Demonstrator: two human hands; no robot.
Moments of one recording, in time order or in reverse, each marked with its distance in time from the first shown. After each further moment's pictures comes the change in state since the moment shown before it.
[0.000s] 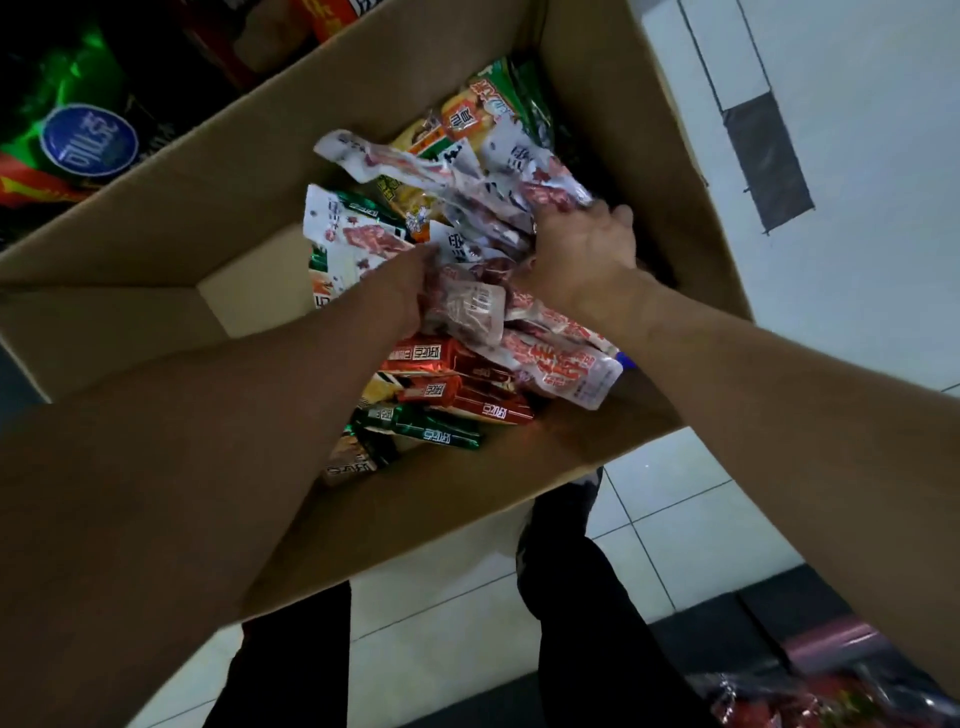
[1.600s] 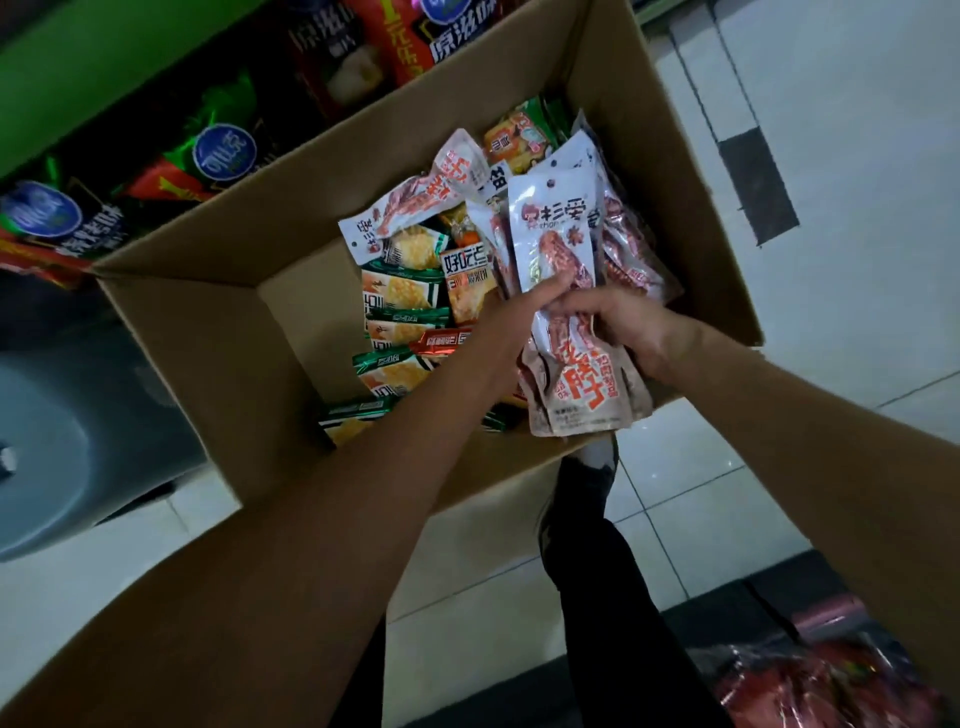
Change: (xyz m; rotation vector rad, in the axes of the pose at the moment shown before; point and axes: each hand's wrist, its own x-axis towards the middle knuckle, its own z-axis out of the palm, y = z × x) left_hand -0.095 -0.065 0.014 -0.056 -0.375 0.201; right_hand -0.097 0.011 -0.004 1.579 -0.615 0.120
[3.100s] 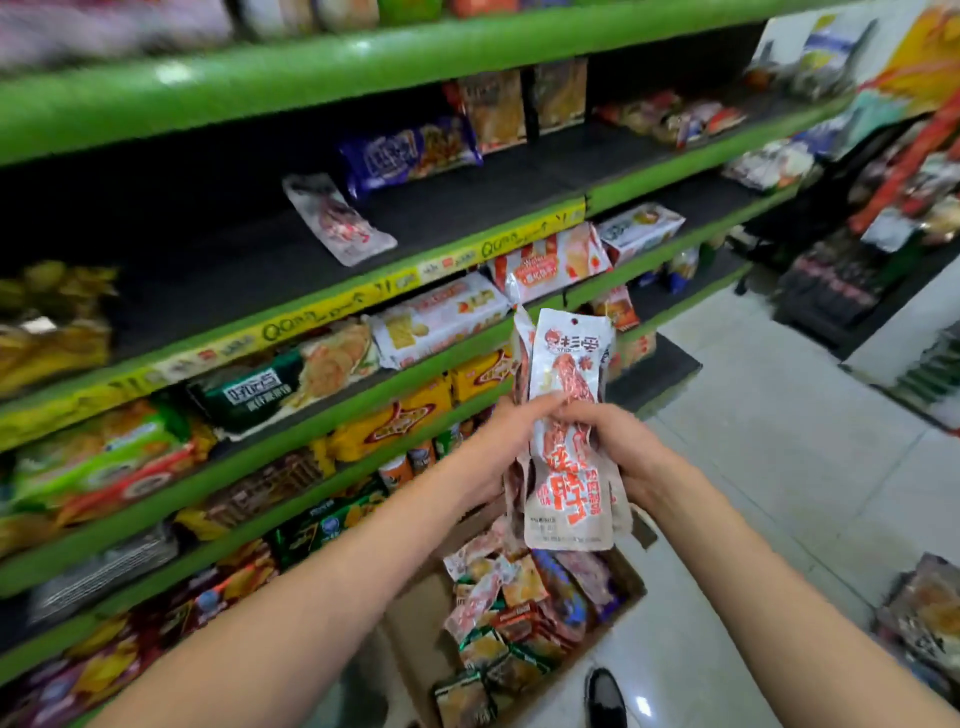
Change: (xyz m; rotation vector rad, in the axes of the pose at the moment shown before) left_hand -0.674 0.262 -0.011 0.354 -0.322 0.621; right_hand -0.561 -0.267 0.361 0.179 0.263 -0.655
